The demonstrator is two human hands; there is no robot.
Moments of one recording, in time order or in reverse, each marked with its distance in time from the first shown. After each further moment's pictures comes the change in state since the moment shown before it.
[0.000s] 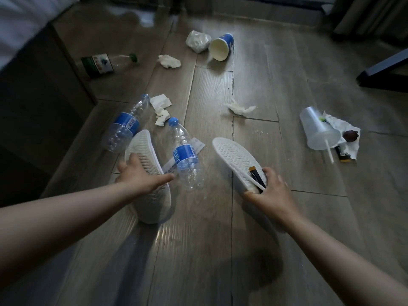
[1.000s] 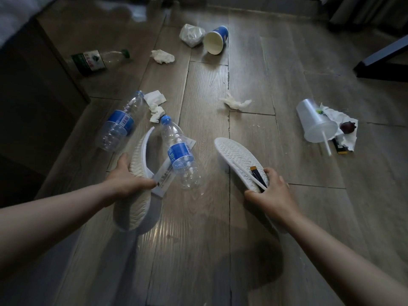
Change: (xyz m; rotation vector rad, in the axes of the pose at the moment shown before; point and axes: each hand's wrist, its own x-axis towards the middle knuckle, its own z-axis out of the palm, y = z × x) left_hand 0.023 -0.034 -0.005 -0.213 -0.184 0.018; right_hand -0.008 0.007 -0.004 0.013 -0.022 0.077
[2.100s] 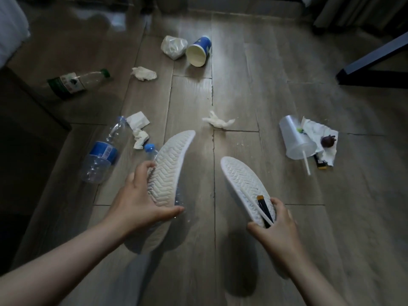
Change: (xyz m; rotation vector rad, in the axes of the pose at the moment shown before) left_hand -0.047 0.102 0.008 0.239 0.065 0.390; right_hand -0.020 0.005 -0.043 0.194 0.064 0.175
